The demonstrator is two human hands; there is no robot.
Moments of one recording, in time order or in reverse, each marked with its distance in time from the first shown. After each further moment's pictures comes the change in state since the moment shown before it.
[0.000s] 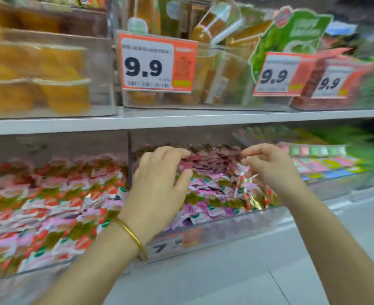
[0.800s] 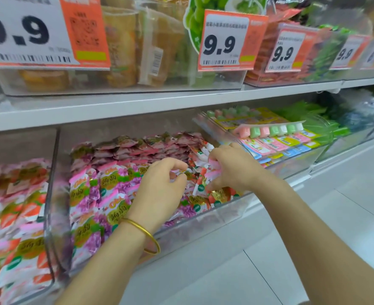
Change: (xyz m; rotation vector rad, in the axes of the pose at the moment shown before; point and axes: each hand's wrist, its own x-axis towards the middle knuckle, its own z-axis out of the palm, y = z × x) left_hand 0.035 0.034 0.095 -0.445 -0.261 -0.240; right_hand 0.030 0.039 -0.025 -1.094 -0.278 -0.184
